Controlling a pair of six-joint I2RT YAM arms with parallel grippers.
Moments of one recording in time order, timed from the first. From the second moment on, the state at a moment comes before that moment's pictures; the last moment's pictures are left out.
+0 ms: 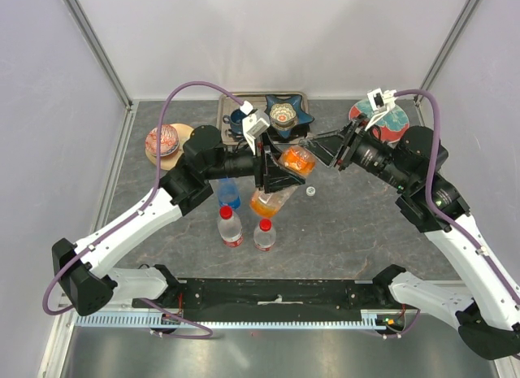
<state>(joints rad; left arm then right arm) -0.79 1.23 1.18 0.10 0.68 -0.40 0.58 0.96 1.30 -0.28 -0.31 0.59</state>
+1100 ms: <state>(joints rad) -0.80 0.56 0.91 -0.15 0.15 -0.30 0.56 1.36 1.25 -0.14 0.89 0.18</state>
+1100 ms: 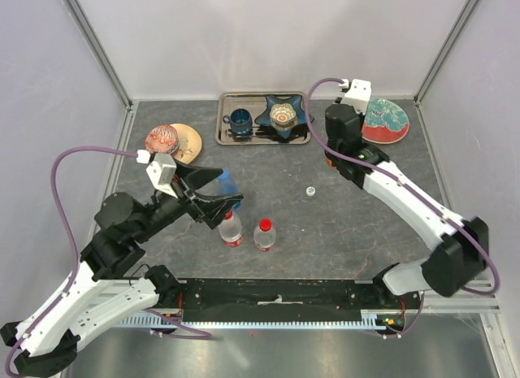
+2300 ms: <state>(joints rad) -0.80 0.42 0.74 -0.16 0.10 -0.31 0.31 1.69 1.27 0.06 0.82 0.24</state>
